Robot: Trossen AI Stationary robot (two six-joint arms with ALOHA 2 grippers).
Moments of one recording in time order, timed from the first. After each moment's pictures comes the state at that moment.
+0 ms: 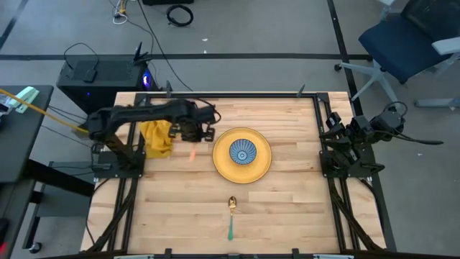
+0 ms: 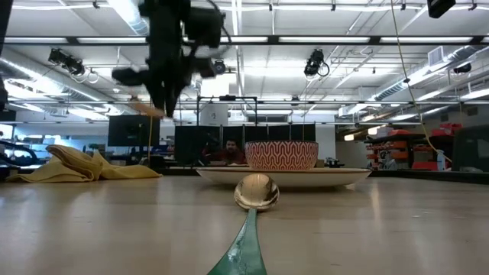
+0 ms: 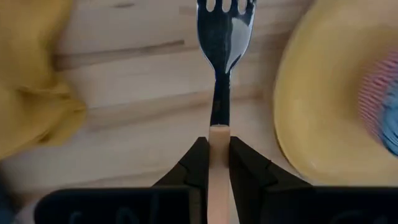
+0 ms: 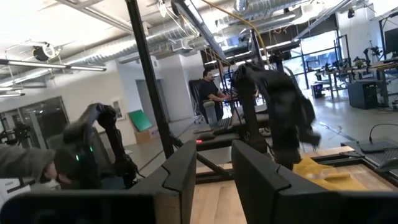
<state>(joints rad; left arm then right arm) 0.27 1.65 1.32 -1.12 0.05 -1.16 0.52 0.05 0.54 -0.26 0.33 0.14</state>
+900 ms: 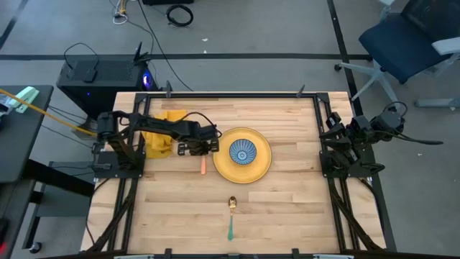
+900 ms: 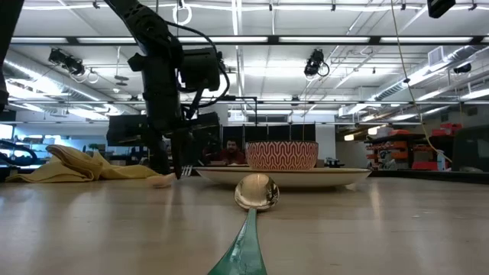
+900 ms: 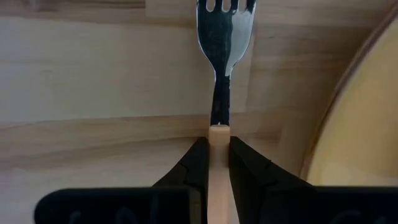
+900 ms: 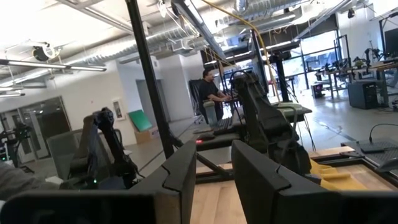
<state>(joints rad) 0.20 1.74 0.98 -0.55 0.05 -1.41 0.52 0.05 0.54 -0.26 0.33 0.14</state>
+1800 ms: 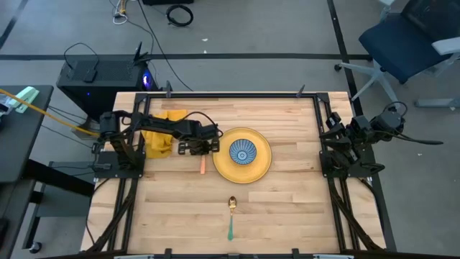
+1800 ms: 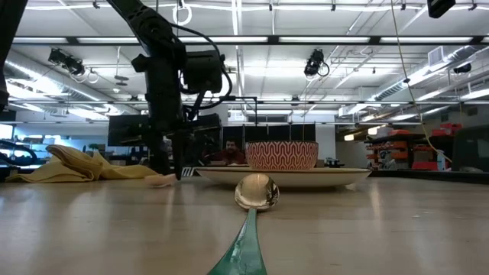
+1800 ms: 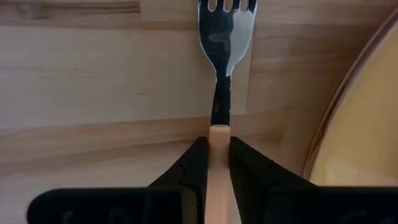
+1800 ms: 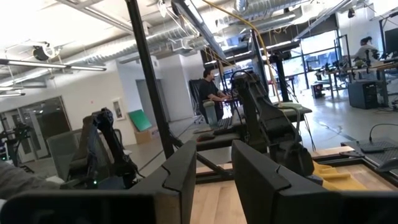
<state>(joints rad) 0.21 1.77 1.00 -0.58 0.06 -1.38 0.52 0.05 0.54 -0.26 0.33 0.14</state>
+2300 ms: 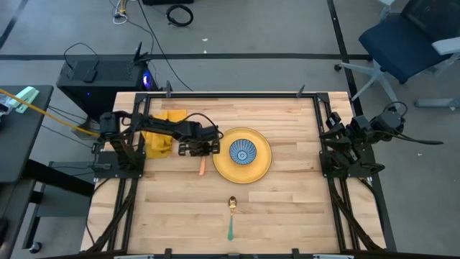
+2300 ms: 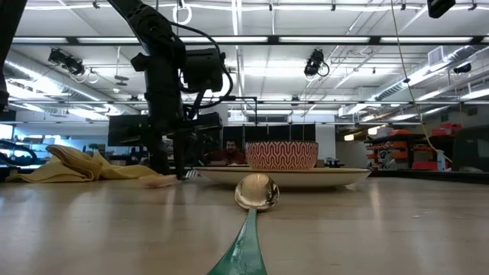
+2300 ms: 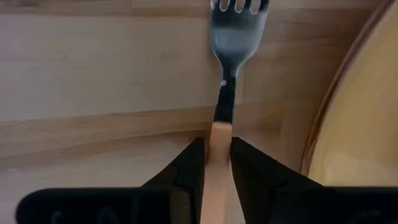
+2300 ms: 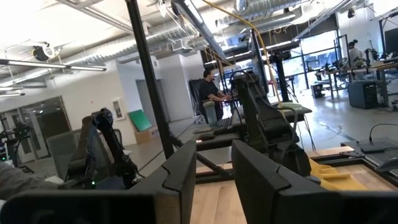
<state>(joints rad) 0.19 1.77 1.00 -0.58 0.07 -1.37 0.52 0.05 0.54 -0.26 0.33 0.14</state>
